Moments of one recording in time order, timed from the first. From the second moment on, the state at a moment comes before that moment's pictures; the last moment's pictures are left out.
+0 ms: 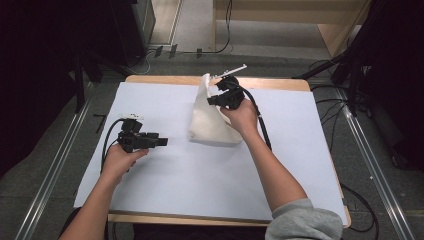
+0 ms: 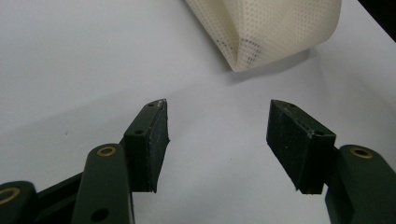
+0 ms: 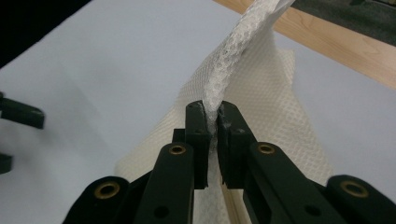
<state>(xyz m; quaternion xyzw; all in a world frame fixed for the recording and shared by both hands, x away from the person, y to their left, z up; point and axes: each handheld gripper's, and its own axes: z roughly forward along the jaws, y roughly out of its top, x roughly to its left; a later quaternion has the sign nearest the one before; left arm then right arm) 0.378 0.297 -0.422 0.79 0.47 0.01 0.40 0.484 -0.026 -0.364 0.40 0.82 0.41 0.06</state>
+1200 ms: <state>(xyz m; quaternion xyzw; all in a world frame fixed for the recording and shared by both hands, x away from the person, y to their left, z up) 0.390 0.281 -0.418 0.80 0.45 0.01 0.40 0.344 -0.062 -0.380 0.32 0.83 0.46 0.02</state>
